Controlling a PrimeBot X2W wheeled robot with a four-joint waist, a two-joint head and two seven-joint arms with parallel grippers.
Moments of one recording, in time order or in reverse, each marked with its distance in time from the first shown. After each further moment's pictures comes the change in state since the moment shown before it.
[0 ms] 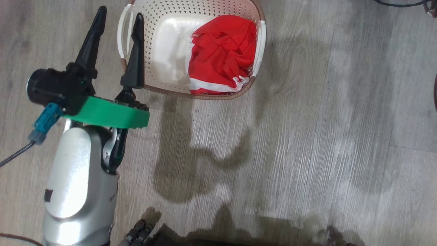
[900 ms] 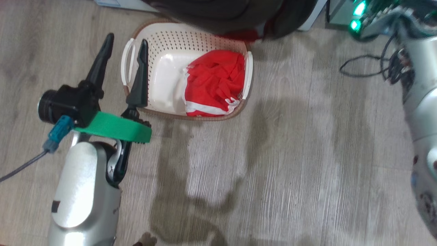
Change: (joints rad) left arm 0.056 -0.004 0.005 0.055 0.023 -0.008 0.000; right arm 0.315 0.017 0.025 -0.213 0.063 0.000 0.268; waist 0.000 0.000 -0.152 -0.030
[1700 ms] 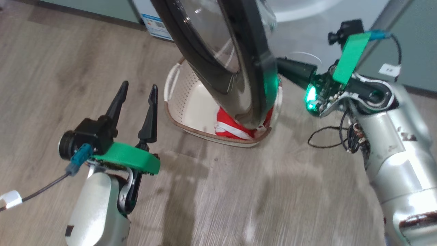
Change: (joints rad) left arm 0.132 0.000 -0.040 0.066 -0.032 0.045 0.000; right arm 0.347 0.061 0.075 -0.204 0.042 0.000 0.111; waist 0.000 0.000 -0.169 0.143
